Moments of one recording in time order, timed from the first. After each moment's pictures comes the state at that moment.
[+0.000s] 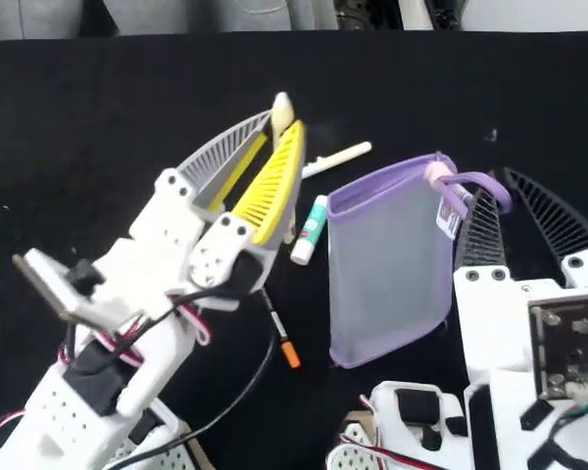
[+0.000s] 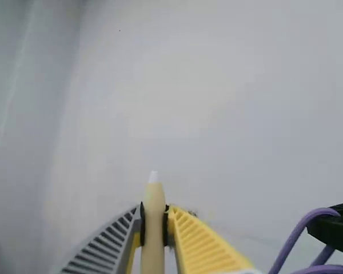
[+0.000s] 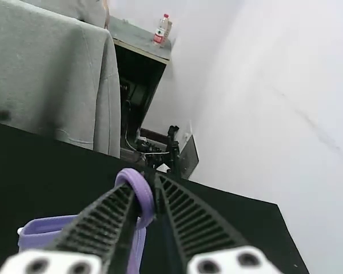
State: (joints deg) left arm 35.3 -70.5 45.8 3.5 6.5; right arm 6.2 -47.1 -34.9 98.4 21.5
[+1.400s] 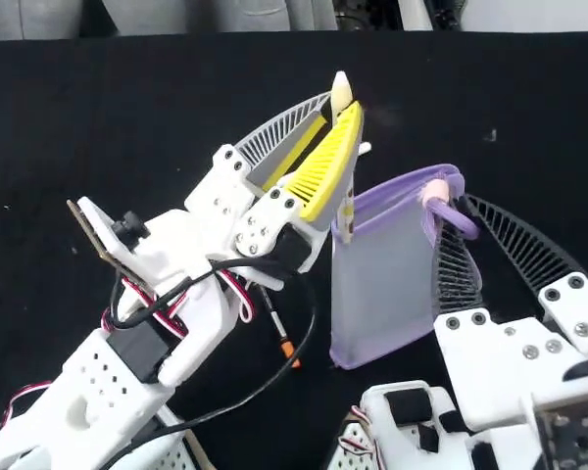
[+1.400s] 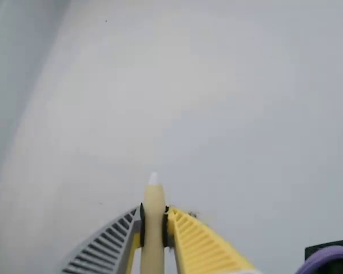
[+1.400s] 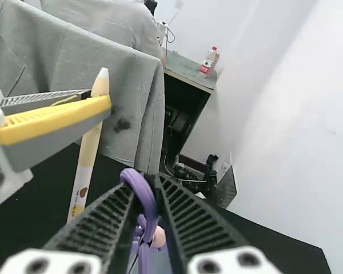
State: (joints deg) left arm 39.9 -57.3 41.0 -6.1 14.8; right arm -5.6 -51.1 -33.5 99.1 21.3
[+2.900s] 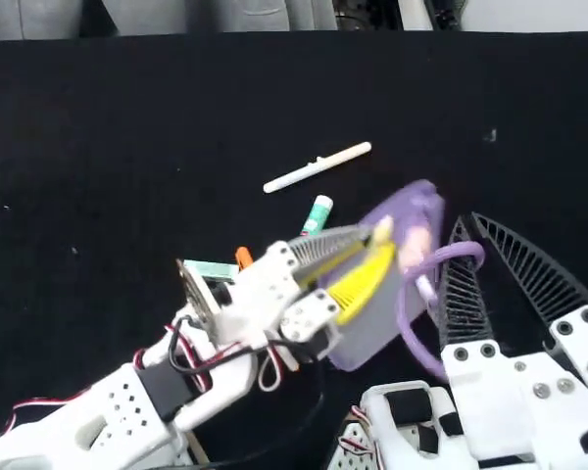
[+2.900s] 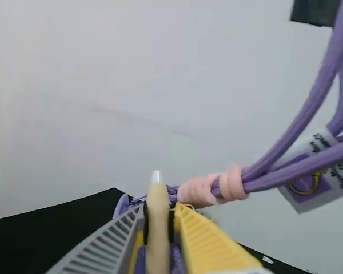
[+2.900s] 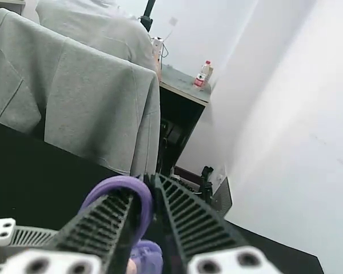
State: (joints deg) left arm 52.5 -69.0 69.7 -6.3 11.0; right arm -5.6 -54.2 -33.5 99.1 21.3
